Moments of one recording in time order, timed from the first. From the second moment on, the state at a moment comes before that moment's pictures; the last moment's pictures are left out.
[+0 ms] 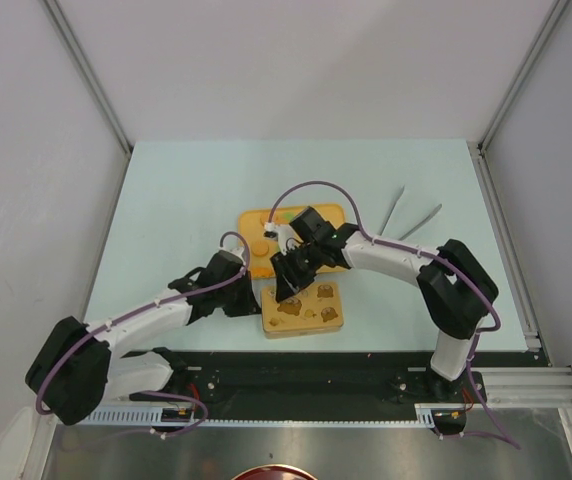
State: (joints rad) left arm -0.63 1.15 0.50 -0.31 0.14 -0.71; right arm 0.82 1.80 1.23 -0.42 -0.58 0.19
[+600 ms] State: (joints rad) left arm -0.64 1.16 0.50 -0.30 0.14 -0.71; right arm 0.86 1.84 1.23 -0.37 -0.62 0.21
